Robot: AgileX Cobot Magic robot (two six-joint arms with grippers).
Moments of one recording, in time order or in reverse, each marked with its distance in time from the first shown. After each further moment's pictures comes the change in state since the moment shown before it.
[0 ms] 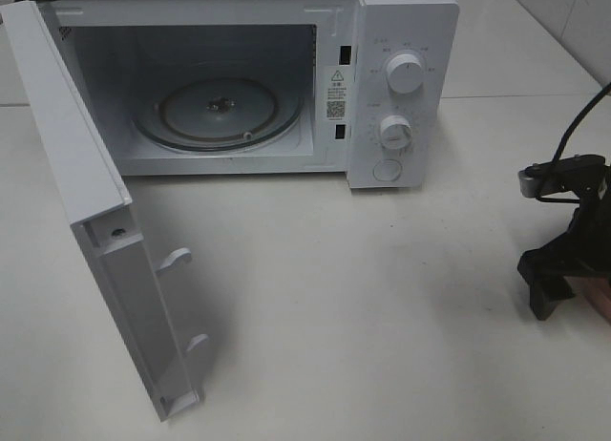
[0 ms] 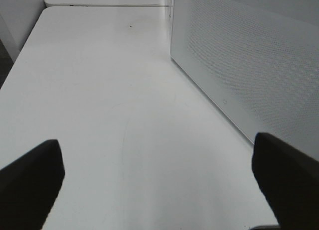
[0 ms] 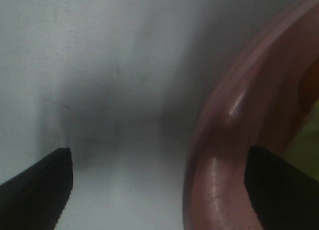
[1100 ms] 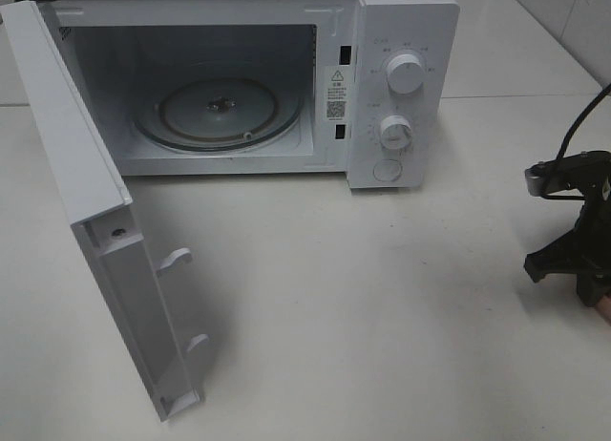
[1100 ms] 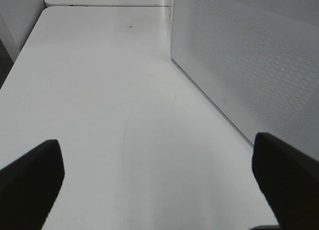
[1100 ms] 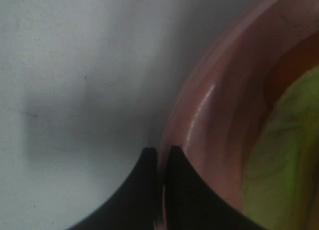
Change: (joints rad) left arm 0.000 0.000 0.000 0.000 0.000 0.000; right arm -0.004 0.006 -0.002 -0.094 0.000 0.095
